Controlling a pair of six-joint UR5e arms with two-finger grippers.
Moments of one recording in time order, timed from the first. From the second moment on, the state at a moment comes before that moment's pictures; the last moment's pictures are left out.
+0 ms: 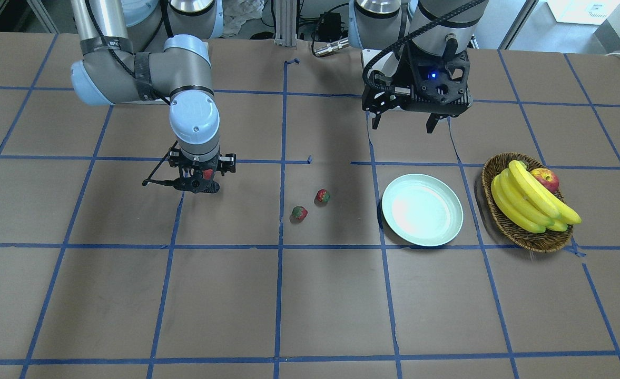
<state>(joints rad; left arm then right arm) -1.66 -1.54 -1.60 -1.56 1.58 -0.03 1.77 -1.36 2.08 -2.01 -1.67 0.24</state>
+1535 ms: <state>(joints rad) -1.66 -1.54 -1.60 -1.56 1.58 -0.03 1.82 -1.35 1.90 -2.06 -1.45 0.43</state>
